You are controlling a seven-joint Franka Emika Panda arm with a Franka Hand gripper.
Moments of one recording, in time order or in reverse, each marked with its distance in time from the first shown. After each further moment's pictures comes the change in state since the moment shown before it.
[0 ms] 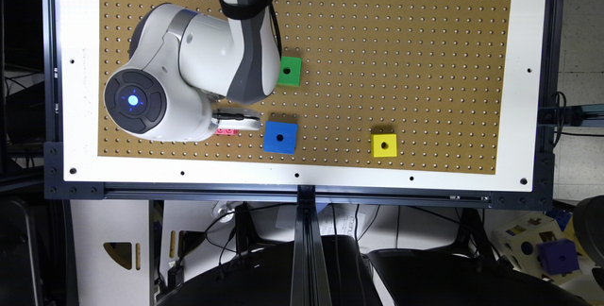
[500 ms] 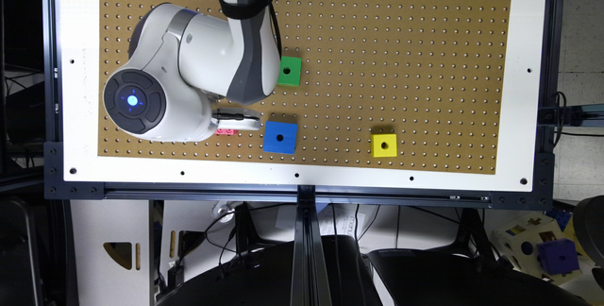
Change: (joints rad) arm 0.000 -0.025 0.000 0.000 0.000 -0.030 0.000
